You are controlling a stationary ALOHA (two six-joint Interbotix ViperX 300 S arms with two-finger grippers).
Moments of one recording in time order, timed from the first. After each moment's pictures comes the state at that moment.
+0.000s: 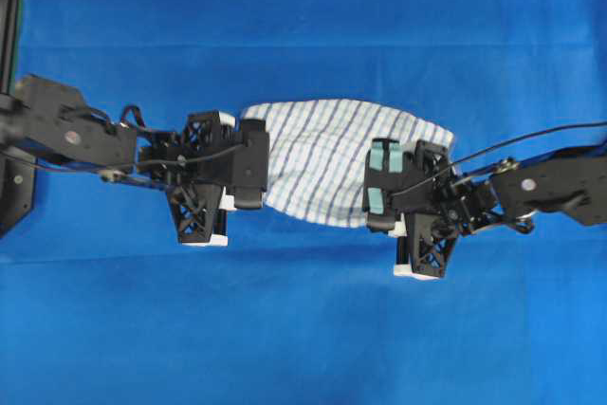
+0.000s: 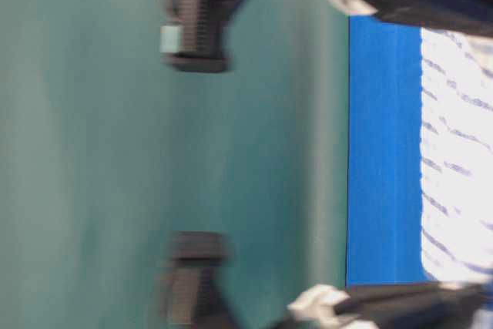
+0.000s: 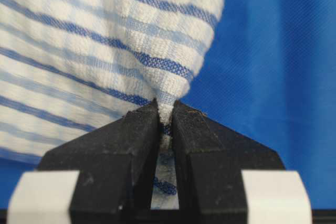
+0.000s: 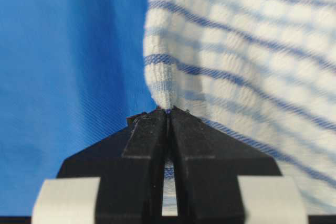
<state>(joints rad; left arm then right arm) -0.05 -0.03 0.76 -0.02 0.12 0.02 0.16 0.01 0.70 -0.35 0.21 0.62</state>
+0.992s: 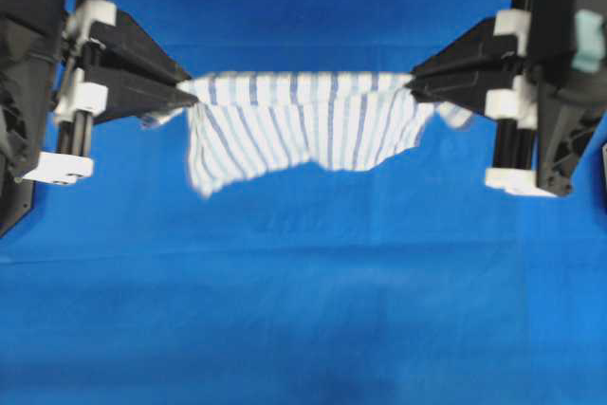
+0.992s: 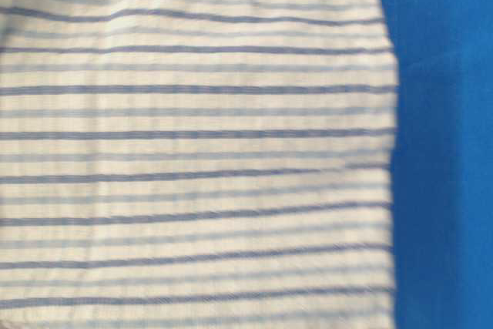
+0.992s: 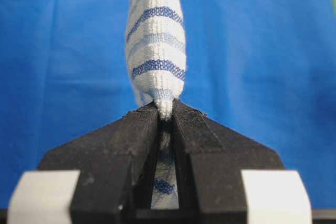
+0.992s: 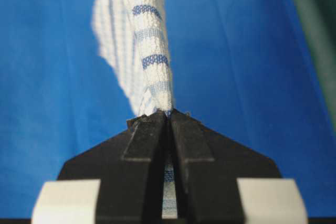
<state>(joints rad) -0.01 -0.54 0.29 -0.02 0.71 0.03 0.16 -0.40 0.12 -0.41 0.94 0.36</state>
